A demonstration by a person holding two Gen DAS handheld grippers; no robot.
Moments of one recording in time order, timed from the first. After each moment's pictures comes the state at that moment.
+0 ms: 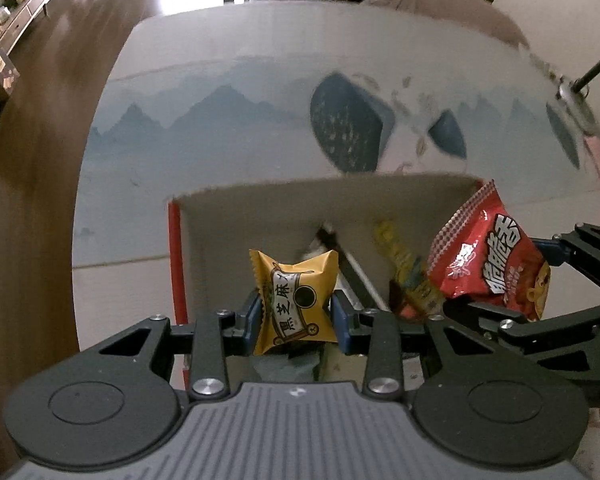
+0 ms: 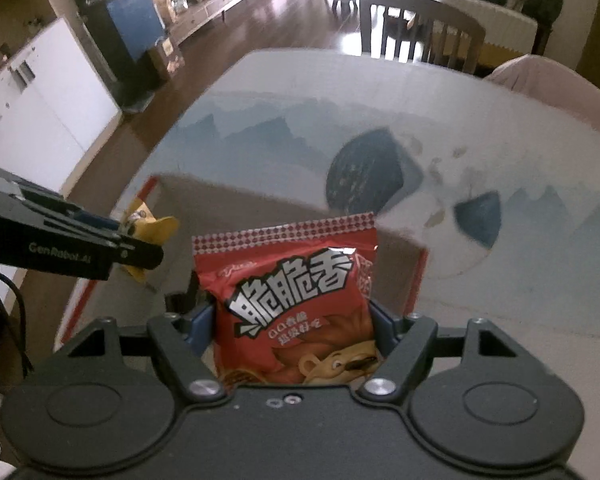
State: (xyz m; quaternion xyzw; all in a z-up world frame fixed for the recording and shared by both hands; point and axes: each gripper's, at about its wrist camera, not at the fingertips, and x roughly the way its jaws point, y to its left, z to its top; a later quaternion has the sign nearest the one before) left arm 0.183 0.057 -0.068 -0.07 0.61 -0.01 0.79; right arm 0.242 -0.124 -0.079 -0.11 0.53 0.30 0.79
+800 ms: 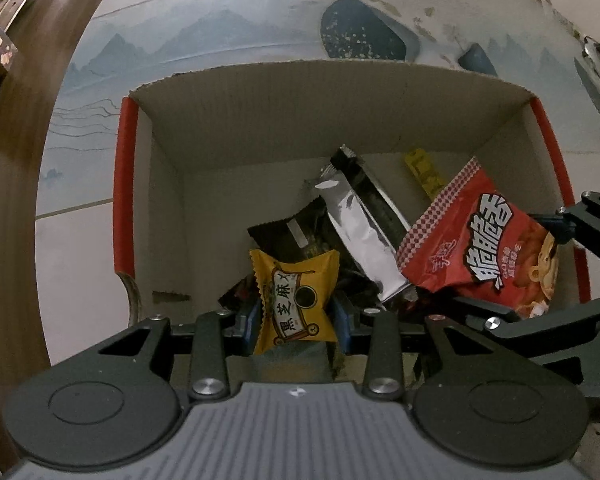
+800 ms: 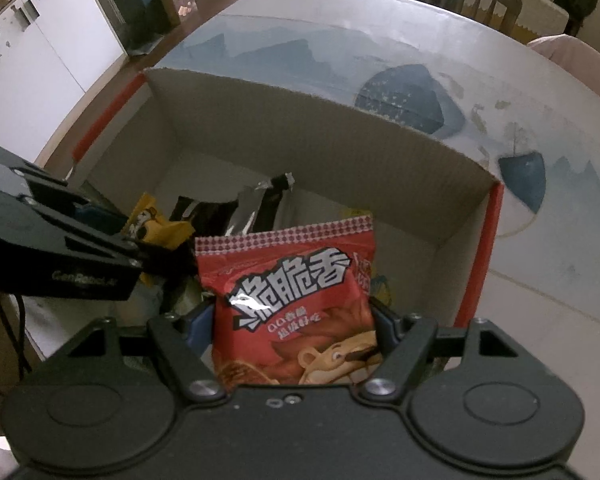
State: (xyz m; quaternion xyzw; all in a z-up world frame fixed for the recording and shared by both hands) left arm 0.172 0.045 -0.144 -0.06 0.65 0.00 0.76; right arm 0.220 -0.104 -0.146 -0.17 0.56 0.31 0.75
